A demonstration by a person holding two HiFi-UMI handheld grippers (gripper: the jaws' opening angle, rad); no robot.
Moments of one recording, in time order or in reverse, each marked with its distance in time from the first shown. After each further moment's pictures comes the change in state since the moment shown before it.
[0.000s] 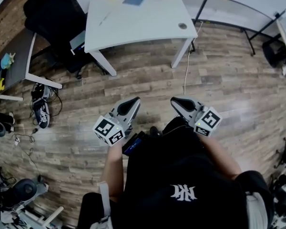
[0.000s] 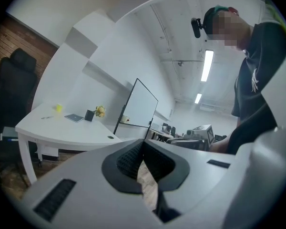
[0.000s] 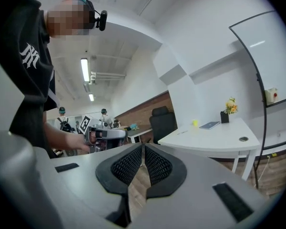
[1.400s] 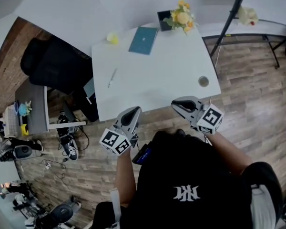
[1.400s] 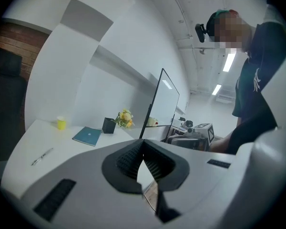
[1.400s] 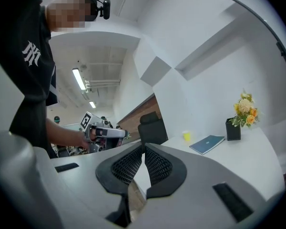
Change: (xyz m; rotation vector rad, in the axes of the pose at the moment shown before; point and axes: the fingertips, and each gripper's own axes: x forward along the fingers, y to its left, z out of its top) left arm 0.232 0.307 0.142 0.026 0.104 0.132; right arm 0.210 -0.347 0.111 0.029 -0.047 0.107
